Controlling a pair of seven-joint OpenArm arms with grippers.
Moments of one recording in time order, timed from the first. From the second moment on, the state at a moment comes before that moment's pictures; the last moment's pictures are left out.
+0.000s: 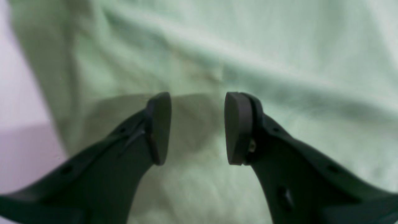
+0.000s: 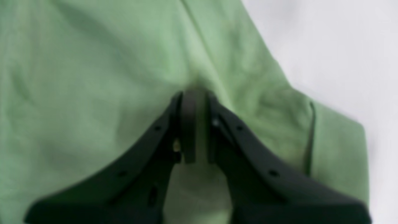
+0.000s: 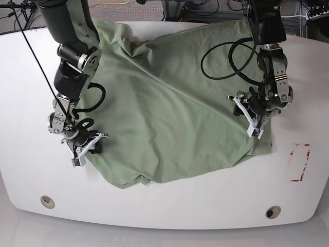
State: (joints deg) left arm -6.6 -7.6 -13.4 82.5 -8.1 -27.2 57.0; right arm 31.9 8.9 32.8 37.1 -16.9 40.5 -19.0
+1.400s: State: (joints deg) left arm -29.2 -17.9 -0.5 53.7 -15.4 -35.0 46.9; right arm 20.0 13.5 32.9 56.6 -5.7 40.0 -32.9
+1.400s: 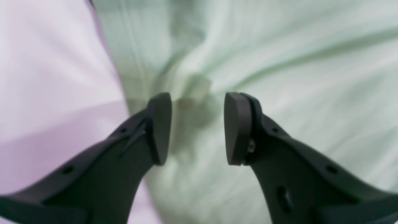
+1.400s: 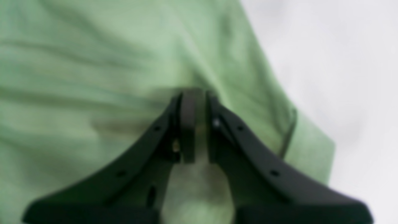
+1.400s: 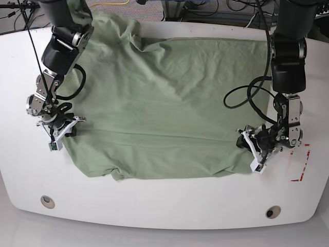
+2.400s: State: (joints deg) left arm -4.1 -20.4 -26.8 94.9 -46.3 -35.3 72.0; right arm -4.5 -6.2 42.9 113.7 -4.7 40.4 -61.3
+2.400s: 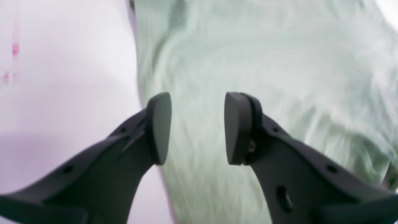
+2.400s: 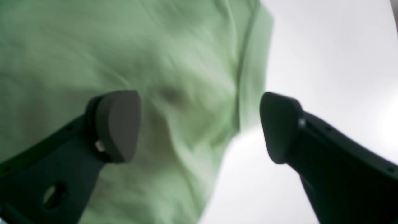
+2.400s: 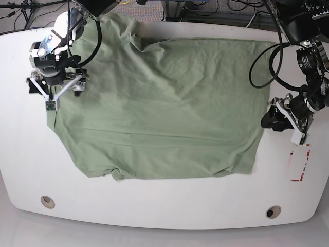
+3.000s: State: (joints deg) left arm 11.1 -20.3 -29.9 109.6 -47.5 -35.1 73.2; right arm -12.6 -9.1 51.1 113.8 -2.9 40.5 -63.0
